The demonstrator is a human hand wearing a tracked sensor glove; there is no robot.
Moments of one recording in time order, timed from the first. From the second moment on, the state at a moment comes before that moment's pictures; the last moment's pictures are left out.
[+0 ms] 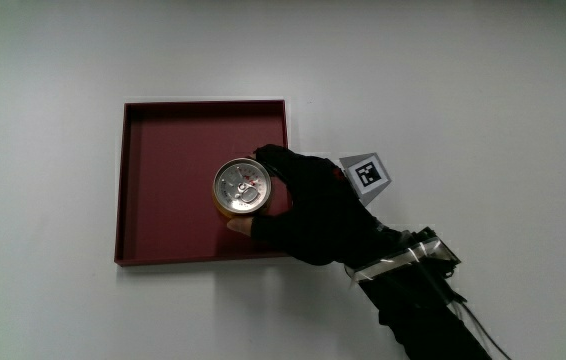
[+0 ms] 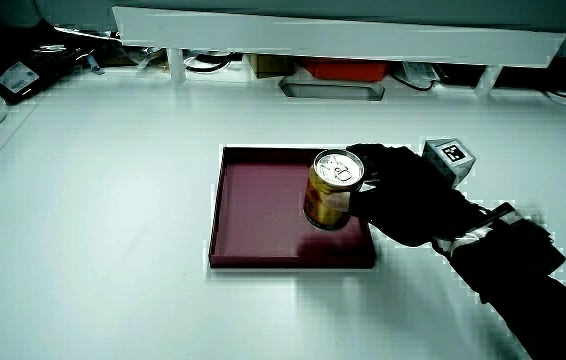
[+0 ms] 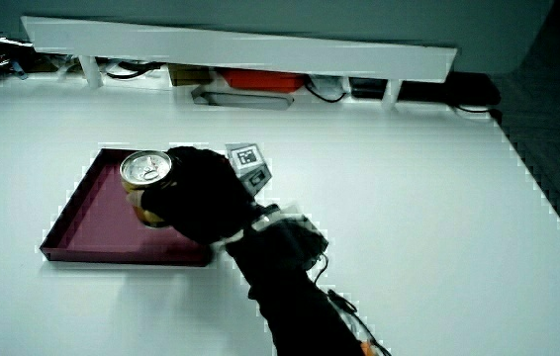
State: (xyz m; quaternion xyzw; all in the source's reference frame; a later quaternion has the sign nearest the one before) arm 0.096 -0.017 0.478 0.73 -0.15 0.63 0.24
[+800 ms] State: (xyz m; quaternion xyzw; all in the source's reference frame) arm 0.075 -0.010 0.524 0.74 -0.12 0.58 0.31
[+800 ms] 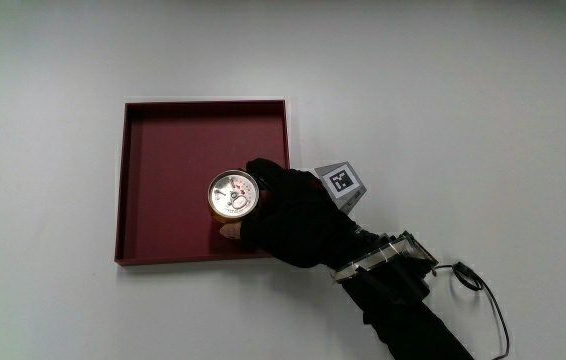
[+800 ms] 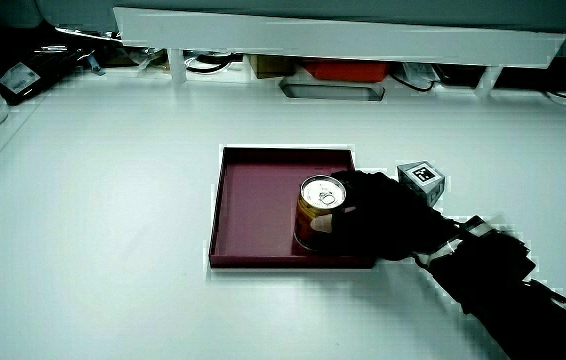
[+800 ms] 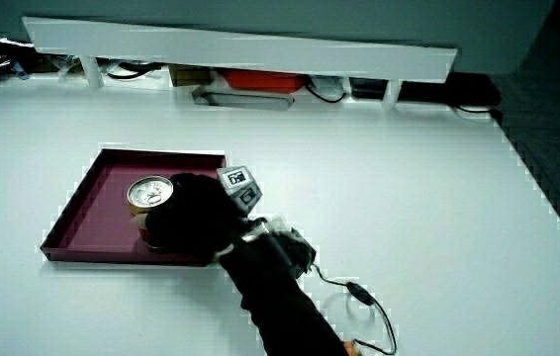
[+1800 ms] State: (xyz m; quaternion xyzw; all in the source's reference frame) arm 0.097 -0.015 0.466 0.67 -0.14 0.61 0.39
